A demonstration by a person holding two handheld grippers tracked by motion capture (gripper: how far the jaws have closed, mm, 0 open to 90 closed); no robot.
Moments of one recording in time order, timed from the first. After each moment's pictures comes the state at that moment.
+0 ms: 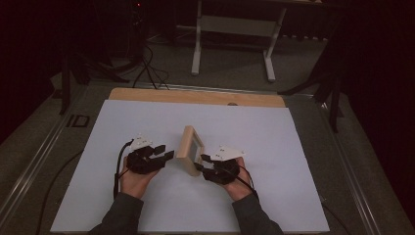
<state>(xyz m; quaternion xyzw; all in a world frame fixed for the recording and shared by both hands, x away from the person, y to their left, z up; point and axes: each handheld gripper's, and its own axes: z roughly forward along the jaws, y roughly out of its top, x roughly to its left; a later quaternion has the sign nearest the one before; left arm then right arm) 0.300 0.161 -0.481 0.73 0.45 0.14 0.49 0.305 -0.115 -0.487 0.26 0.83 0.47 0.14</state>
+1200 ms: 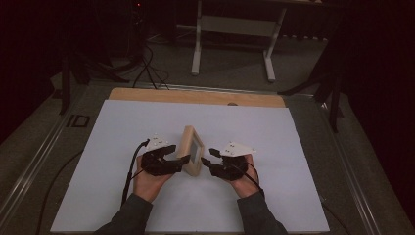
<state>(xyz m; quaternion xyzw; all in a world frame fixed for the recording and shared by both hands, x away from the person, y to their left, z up) 0.298 0.118 -0.470 0.75 0.43 0.13 0.48 0.309 -0.134 -0.474 0.28 0.81 0.48 0.15</state>
